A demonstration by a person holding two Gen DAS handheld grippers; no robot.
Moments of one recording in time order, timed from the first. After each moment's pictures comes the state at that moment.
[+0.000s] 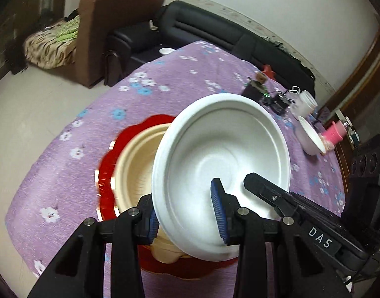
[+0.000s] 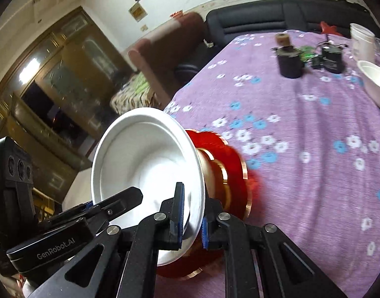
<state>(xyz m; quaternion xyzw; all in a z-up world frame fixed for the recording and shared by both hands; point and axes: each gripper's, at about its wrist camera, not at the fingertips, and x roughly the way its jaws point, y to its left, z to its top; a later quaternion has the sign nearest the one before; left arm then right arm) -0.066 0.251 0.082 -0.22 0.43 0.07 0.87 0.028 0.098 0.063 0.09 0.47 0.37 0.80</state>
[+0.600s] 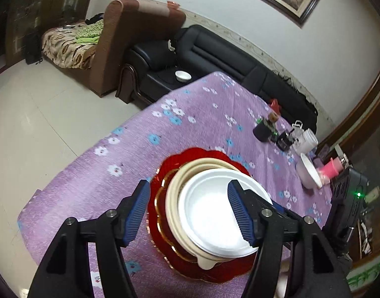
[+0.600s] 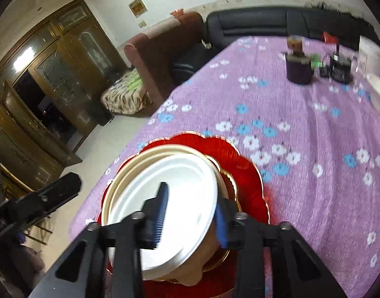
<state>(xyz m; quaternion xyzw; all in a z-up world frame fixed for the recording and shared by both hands) -0.105 0.304 0.103 -0.28 0.35 0.10 0.89 0.027 0.126 0.057 0.04 0.44 0.34 0.83</state>
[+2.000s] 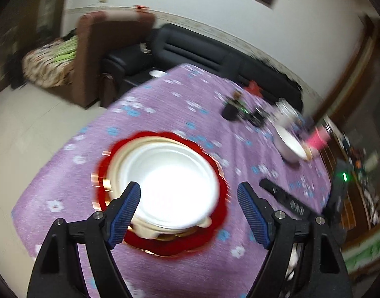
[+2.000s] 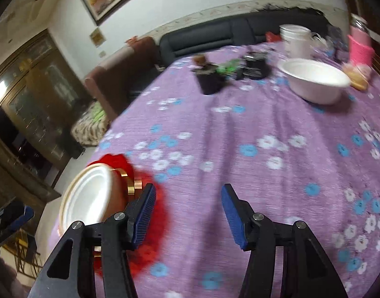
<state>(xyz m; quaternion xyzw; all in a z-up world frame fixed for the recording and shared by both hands) -0.101 0.202 0.124 -0.19 0.37 0.05 0.91 0.035 -0.014 0.054 0.11 0.43 0.23 0.87</state>
